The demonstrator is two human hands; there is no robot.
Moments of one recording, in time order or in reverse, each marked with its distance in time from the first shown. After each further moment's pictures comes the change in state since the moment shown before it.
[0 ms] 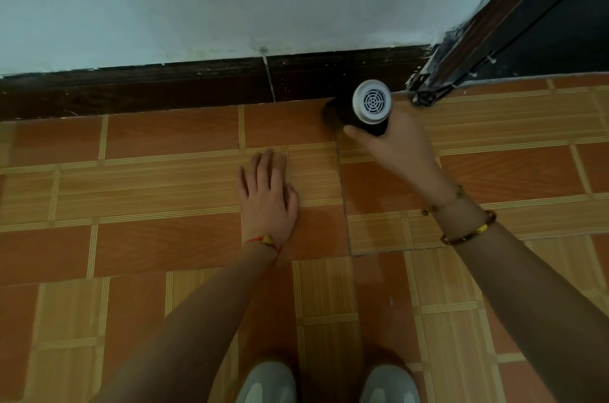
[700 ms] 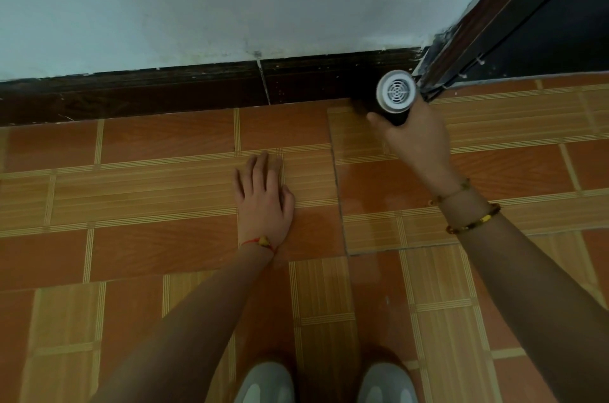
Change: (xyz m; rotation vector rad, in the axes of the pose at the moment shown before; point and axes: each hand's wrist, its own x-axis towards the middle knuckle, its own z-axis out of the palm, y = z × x) left_hand 0.000 0.001 -0.001 -0.007 0.006 0.001; right_hand 0.006 0.015 -0.021 -0.084 0.164 0.101
